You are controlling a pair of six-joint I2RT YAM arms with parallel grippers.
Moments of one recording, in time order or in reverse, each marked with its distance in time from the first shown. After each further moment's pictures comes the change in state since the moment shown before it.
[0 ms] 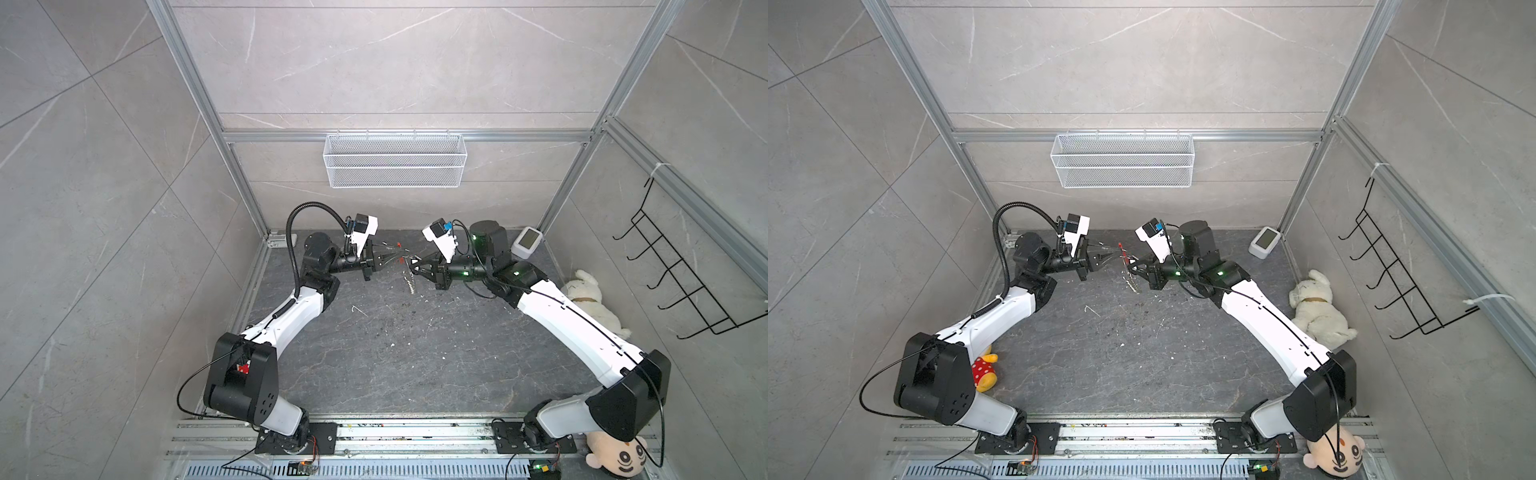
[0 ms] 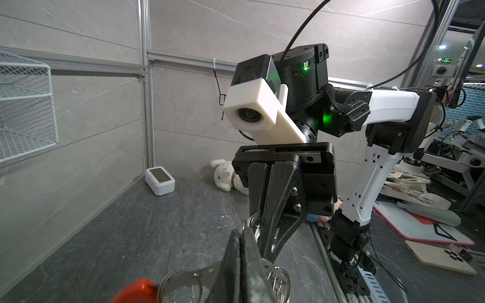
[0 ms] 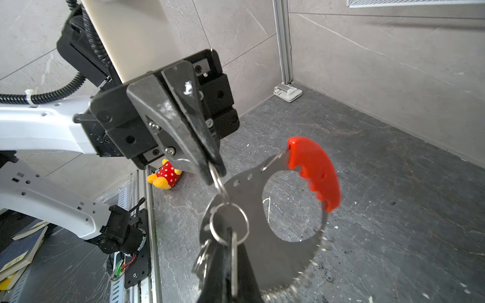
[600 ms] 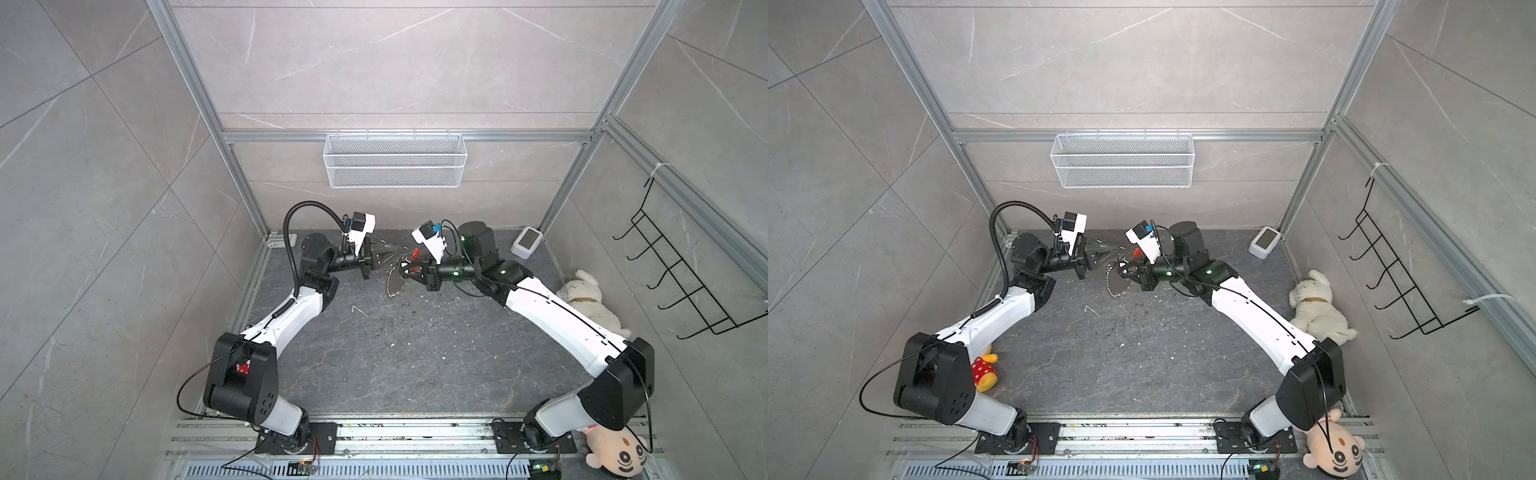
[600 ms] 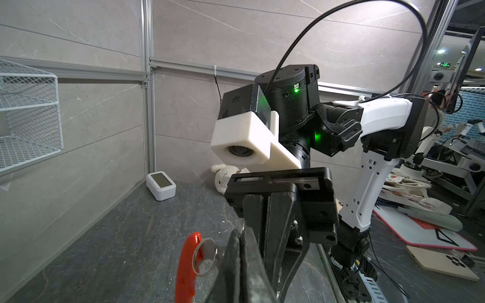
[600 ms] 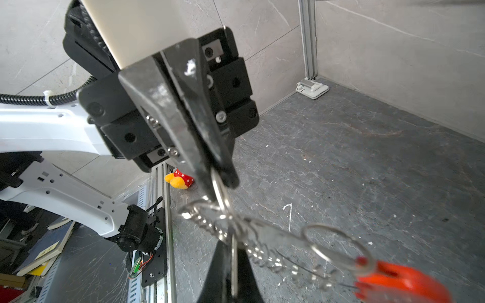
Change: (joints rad) left arm 0.002 0.001 0.000 0.059 -0.005 -0.054; right arm 0.036 0.067 0.006 0.072 -0.069 0.052
